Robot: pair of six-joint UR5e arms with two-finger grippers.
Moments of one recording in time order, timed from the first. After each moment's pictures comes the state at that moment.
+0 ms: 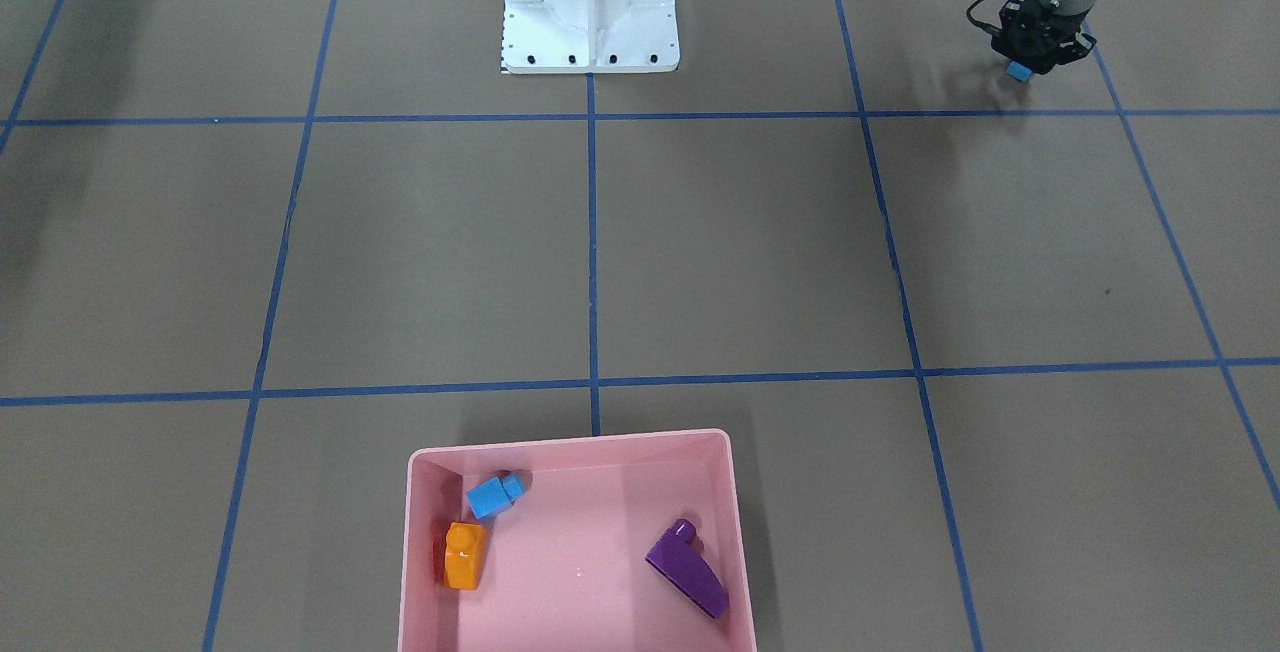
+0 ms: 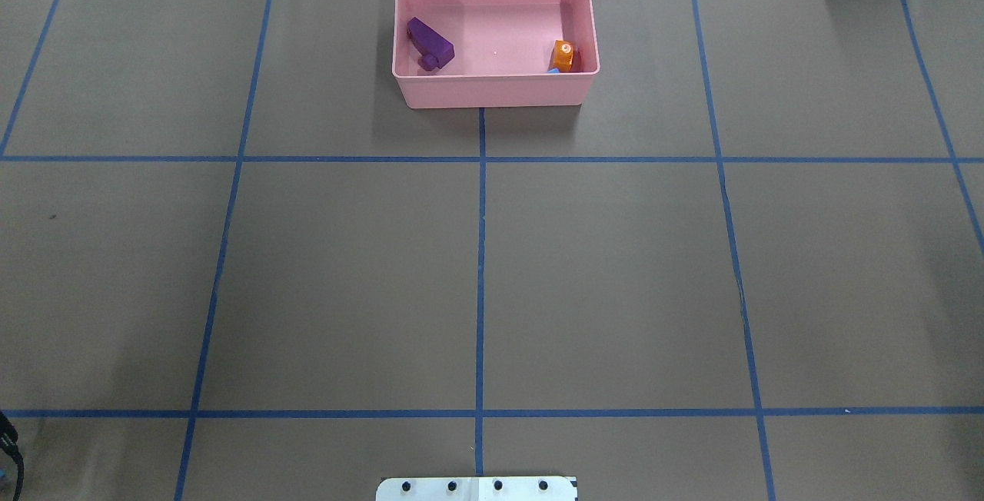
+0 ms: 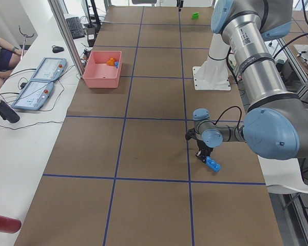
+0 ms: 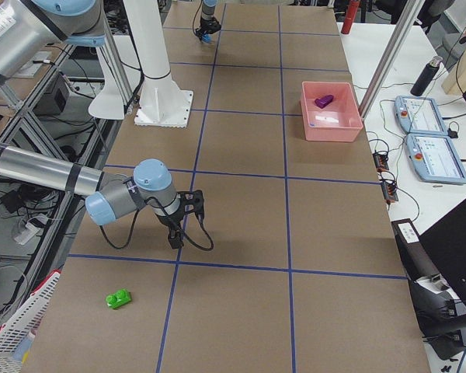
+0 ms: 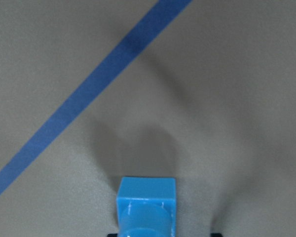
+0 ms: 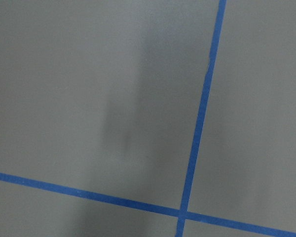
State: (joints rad) left arm -0.22 -0.96 -1.97 -2.21 -1.89 -0.58; right arm 1.22 -2.33 2.02 -0.84 2.24 0.36
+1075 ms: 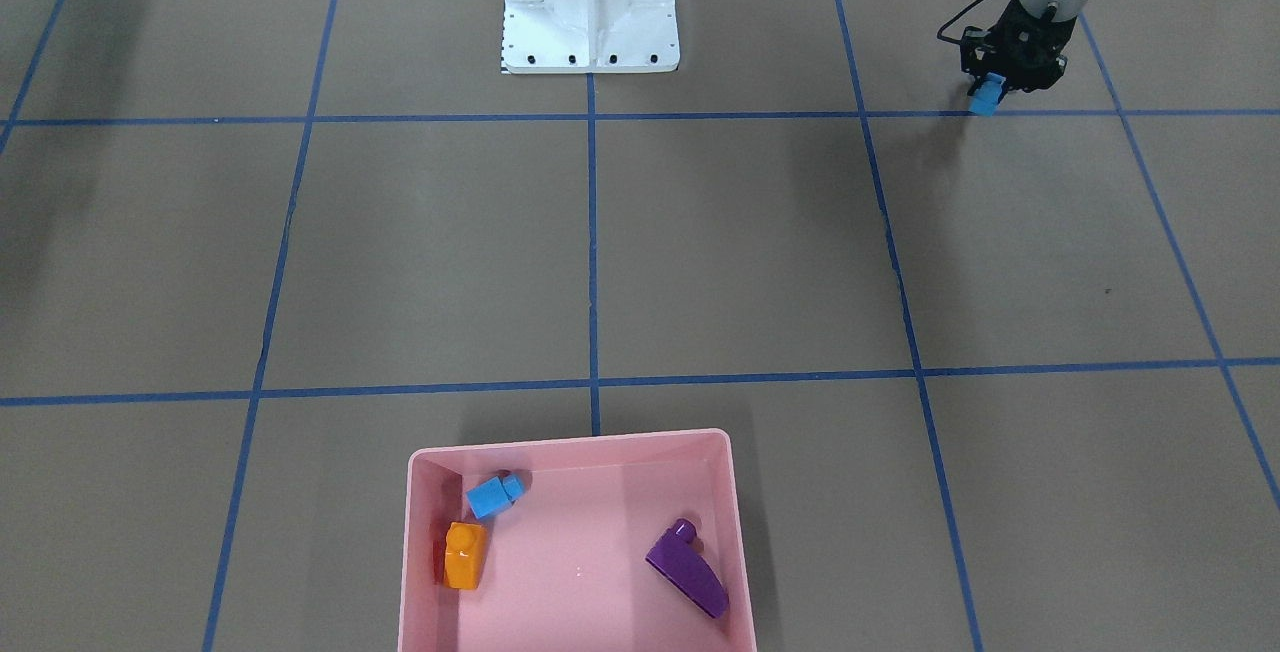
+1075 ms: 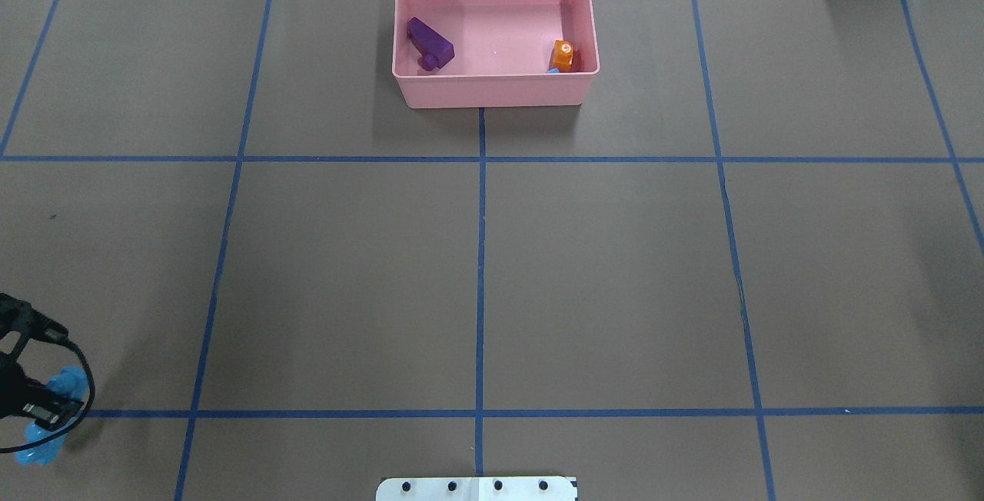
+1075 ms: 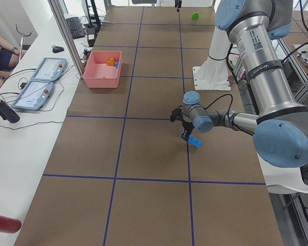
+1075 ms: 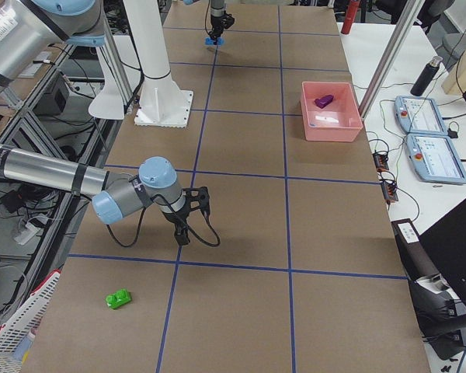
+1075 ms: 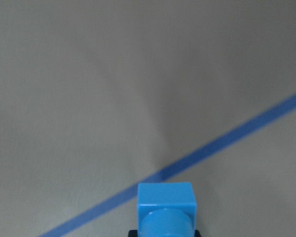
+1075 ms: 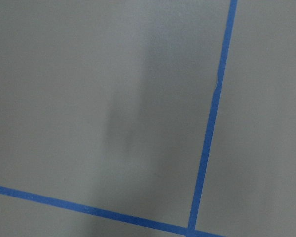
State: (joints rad) left arm -0.46 -1.14 -2.07 -2.21 -1.90 -0.78; right arm 1.22 -2.29 2.02 -0.84 2.25 0.37
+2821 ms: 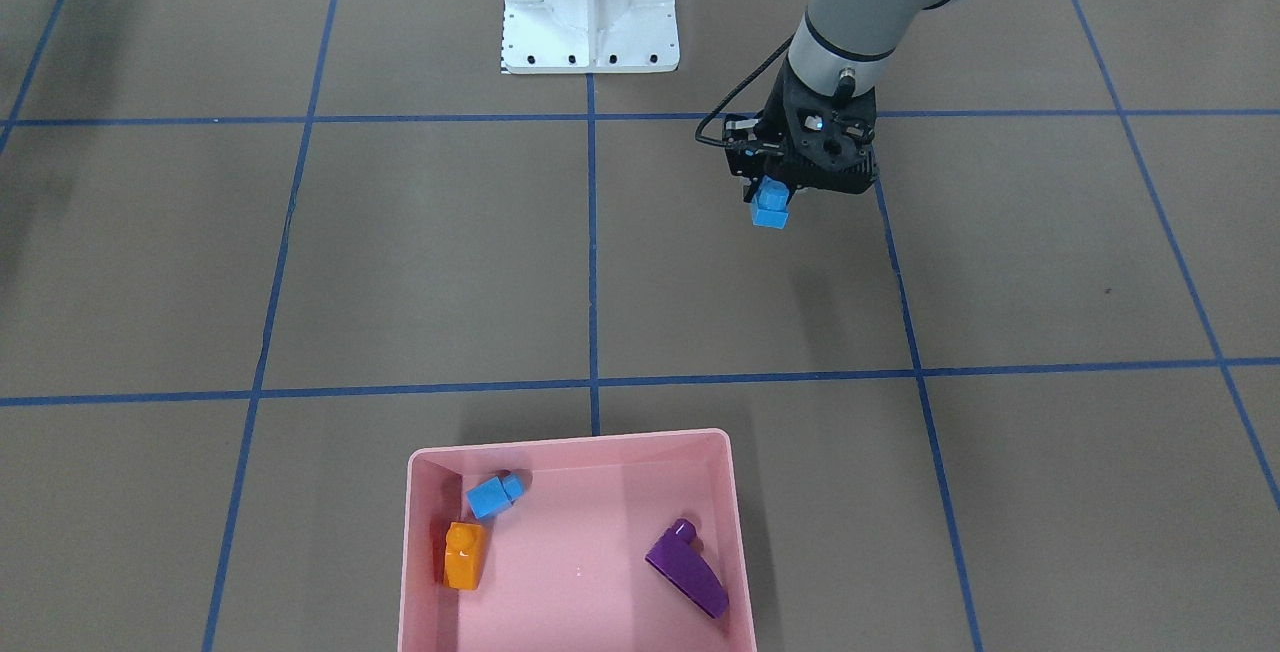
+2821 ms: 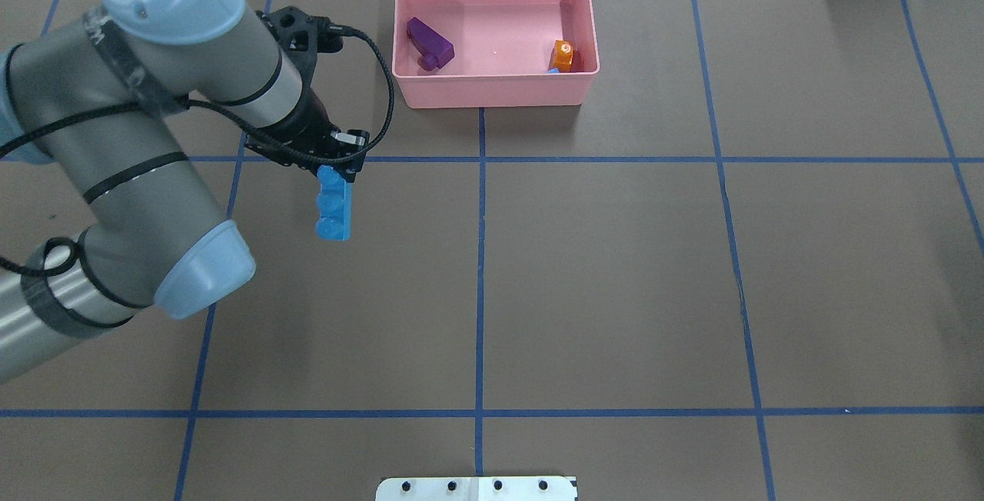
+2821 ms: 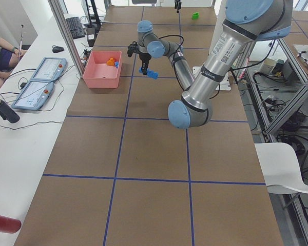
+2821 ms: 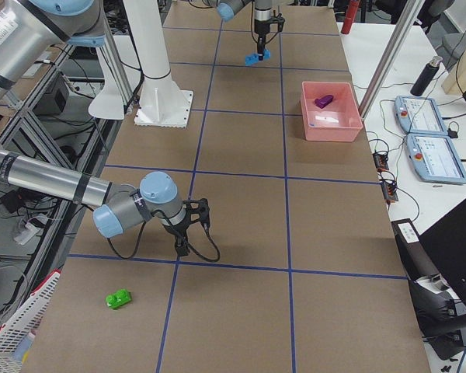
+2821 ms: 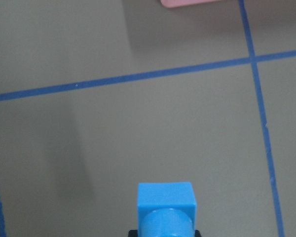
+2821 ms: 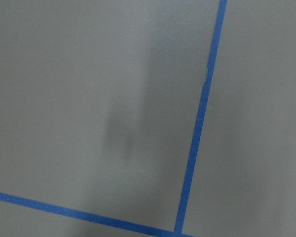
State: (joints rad) left arm -0.77 -2.24 -1.84 -1.40 -2.10 -0.92; right arm 1.23 -2.28 1.92 -0.78 2.26 0.34
